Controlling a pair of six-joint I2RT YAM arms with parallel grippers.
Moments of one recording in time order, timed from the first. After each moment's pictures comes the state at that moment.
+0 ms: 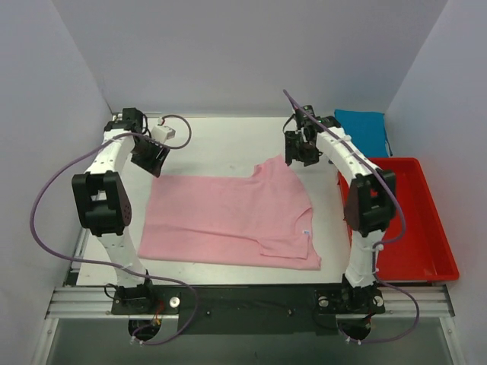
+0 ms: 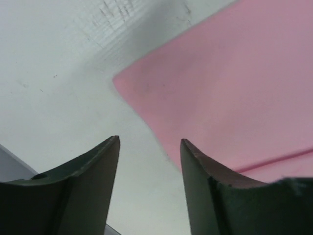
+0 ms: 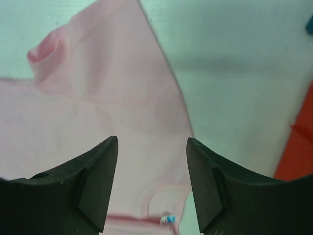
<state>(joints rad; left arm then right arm) 0.05 1.91 1.65 -1.00 0.18 0.64 0.31 1.88 1.66 -0.88 0.07 0.27</state>
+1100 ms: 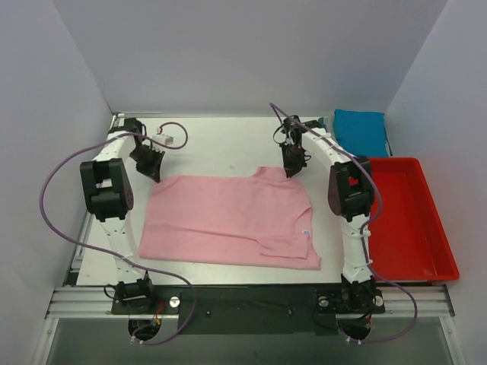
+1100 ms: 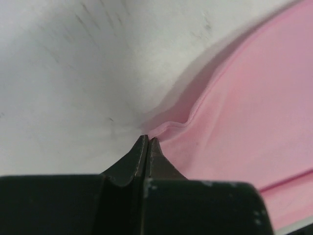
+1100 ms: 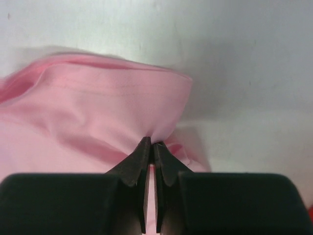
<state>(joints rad) 0.11 2.24 1.82 -0.99 0.30 0.55 0.32 2.30 1.93 -0.95 0.01 0.21</state>
